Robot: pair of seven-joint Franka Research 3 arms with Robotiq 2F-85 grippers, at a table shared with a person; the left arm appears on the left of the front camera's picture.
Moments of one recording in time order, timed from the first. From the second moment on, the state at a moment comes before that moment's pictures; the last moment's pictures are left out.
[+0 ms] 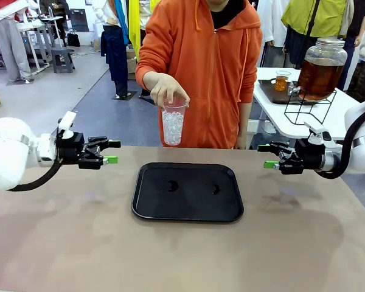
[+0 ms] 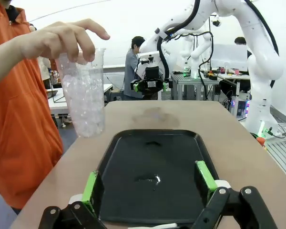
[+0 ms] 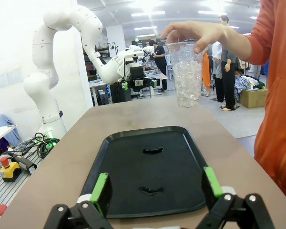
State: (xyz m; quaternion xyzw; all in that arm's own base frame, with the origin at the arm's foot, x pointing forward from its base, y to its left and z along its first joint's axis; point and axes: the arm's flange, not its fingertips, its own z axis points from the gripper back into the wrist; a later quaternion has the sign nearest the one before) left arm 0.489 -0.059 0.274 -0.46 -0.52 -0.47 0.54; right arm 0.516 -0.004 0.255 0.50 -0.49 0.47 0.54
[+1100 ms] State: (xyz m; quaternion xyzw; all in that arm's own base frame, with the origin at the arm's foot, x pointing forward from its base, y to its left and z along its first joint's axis) left arm 0.489 -0.058 0.272 -0.46 -0.52 -0.47 0.54; right arm 0.516 -0.004 0.255 0.50 -0.49 0.47 0.54
